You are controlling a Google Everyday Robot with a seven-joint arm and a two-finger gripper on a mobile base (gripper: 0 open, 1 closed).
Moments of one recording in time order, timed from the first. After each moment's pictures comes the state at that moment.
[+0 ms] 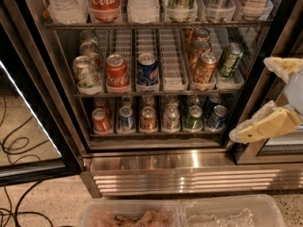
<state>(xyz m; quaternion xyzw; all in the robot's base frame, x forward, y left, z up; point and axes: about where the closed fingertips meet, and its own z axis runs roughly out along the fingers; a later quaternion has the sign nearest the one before) 0.426 -0.197 0.955 -0.48 0.77 0.05 0.43</state>
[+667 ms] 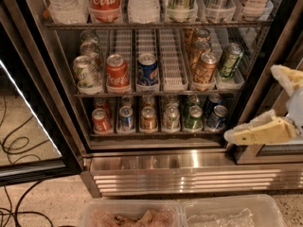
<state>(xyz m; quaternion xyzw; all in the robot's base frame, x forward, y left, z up) 0.425 -0.197 0.946 -0.42 0.76 0.07 0.50</state>
